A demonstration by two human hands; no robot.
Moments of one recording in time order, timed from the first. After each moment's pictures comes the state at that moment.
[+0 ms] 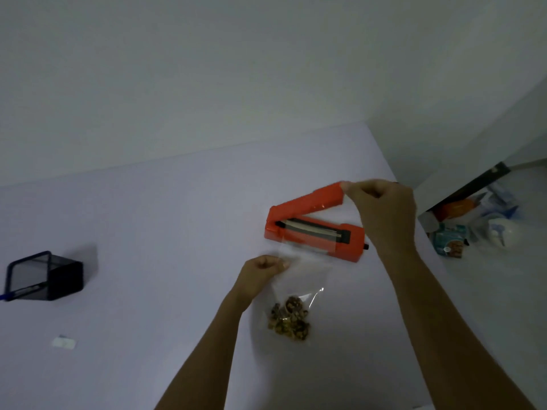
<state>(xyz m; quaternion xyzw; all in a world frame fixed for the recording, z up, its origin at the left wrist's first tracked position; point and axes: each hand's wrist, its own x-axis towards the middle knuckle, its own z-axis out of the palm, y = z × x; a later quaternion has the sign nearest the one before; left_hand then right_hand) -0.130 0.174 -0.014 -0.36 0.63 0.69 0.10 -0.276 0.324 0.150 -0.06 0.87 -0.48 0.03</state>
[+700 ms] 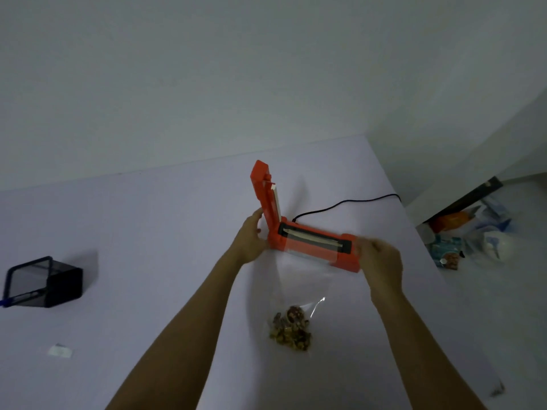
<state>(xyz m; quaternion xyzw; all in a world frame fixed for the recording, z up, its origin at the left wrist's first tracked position) -0.191 0.117 0.019 -0.24 0.79 0.56 0.06 -0.252 0.353 0.075 0.13 0.86 -0.48 0.14</state>
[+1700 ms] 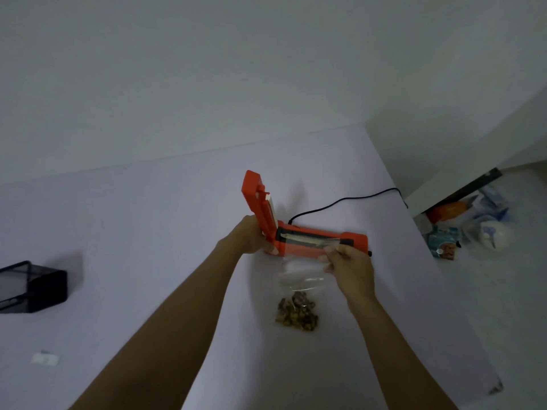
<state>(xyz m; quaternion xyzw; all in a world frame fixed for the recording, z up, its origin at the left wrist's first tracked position) -0.226 0.102 -0.015 -0.16 0.85 0.46 0.18 -0.242 0.335 0.027 0.10 0.82 -0.52 0.20</state>
